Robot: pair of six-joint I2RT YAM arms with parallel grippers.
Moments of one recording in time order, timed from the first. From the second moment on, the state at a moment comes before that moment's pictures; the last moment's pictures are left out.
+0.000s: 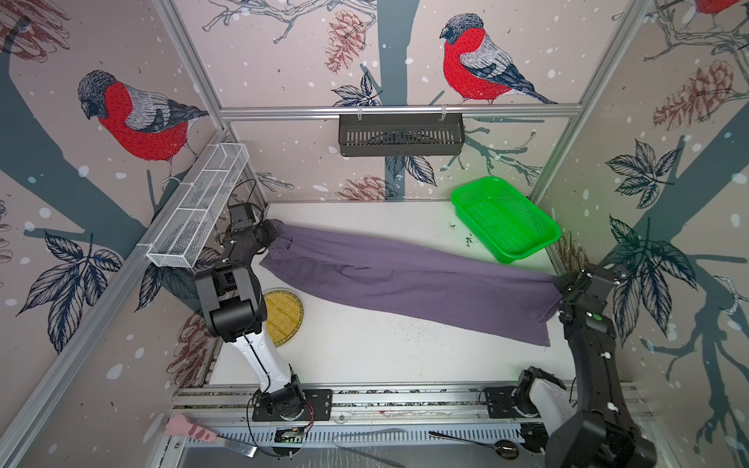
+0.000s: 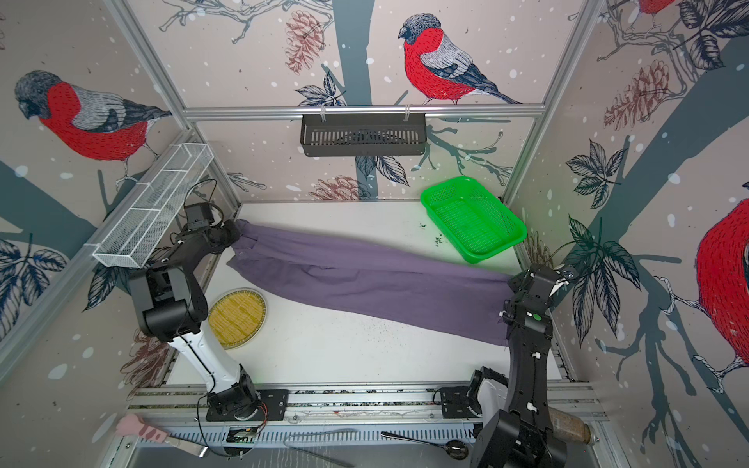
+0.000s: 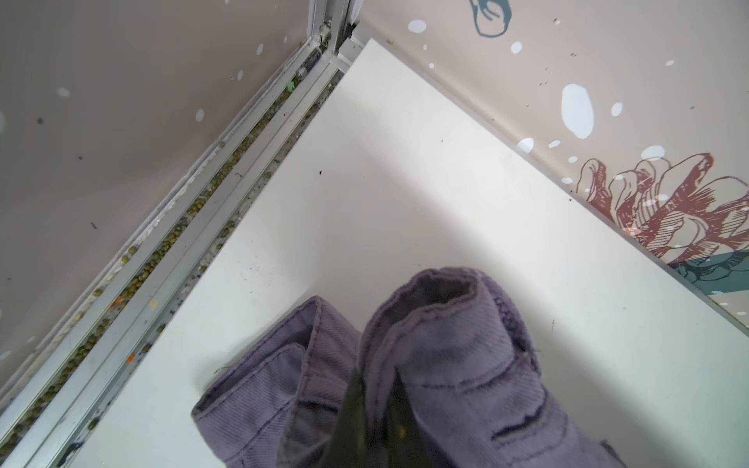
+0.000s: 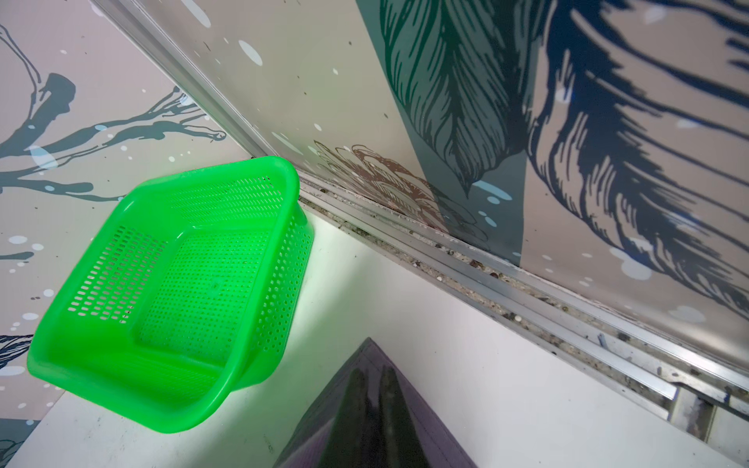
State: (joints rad) left arm 0.35 1.88 1.39 -0.29 0.18 -0.30; right arm -0.45 0.85 0.59 -0.25 0.14 0.55
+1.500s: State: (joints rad) left arm 0.36 1.61 1.19 -0.30 0.05 -0.33; right arm -0.06 0.67 0.48 -0.29 -0.08 0.36
